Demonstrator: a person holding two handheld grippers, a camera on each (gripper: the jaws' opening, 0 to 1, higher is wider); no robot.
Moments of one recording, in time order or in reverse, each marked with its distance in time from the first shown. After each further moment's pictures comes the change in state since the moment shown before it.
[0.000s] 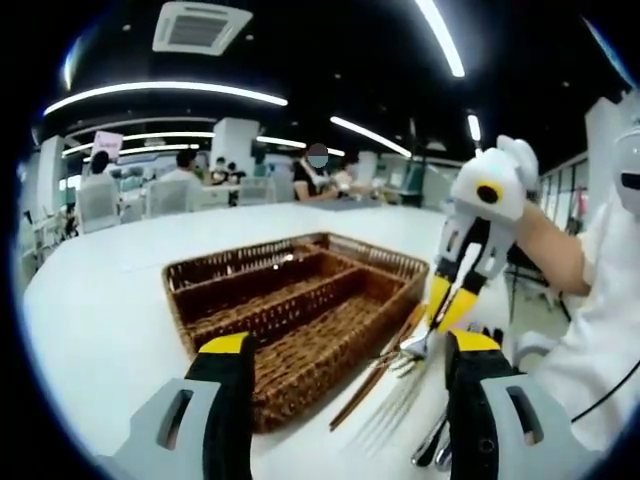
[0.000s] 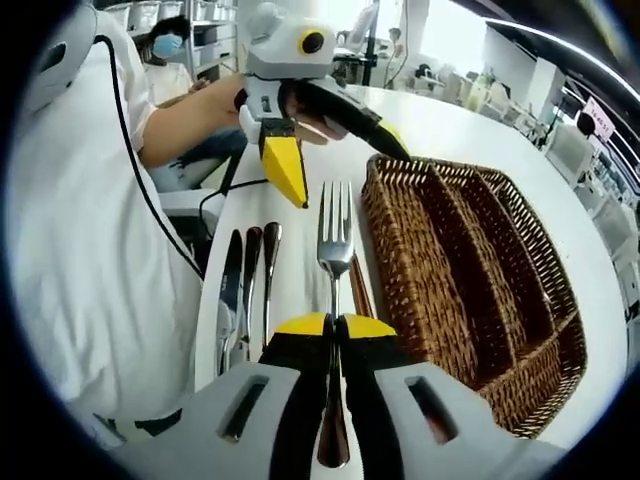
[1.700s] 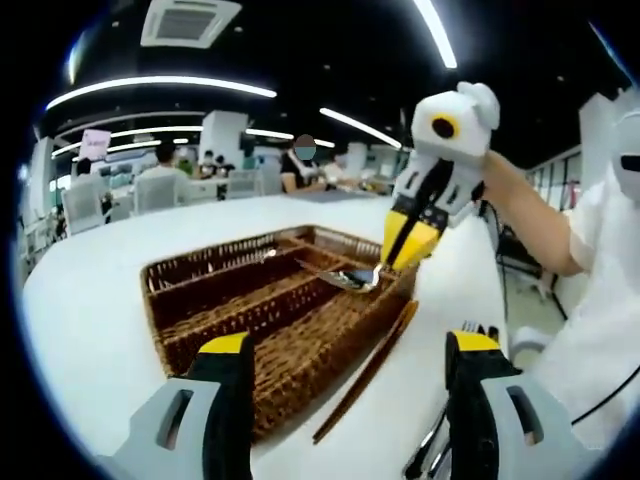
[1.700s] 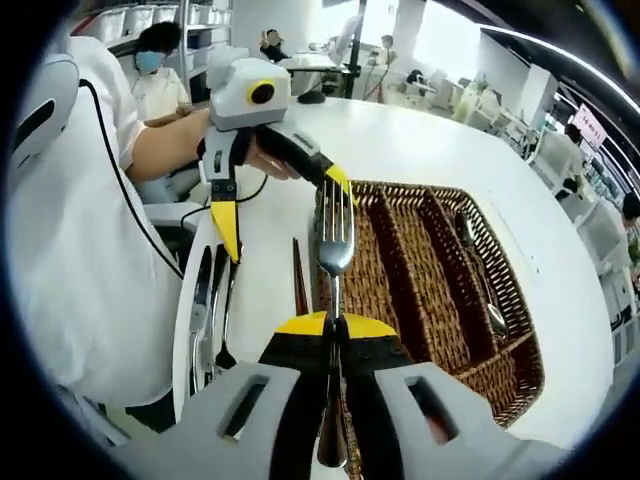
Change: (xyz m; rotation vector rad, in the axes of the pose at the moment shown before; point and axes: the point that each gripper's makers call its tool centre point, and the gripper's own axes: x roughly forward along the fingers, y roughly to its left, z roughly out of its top) left arm 0.018 -0.013 -0.001 0.010 0.043 -0.044; right arm -0.030 -0.059 0.024 -0.013 -0.010 -0.035
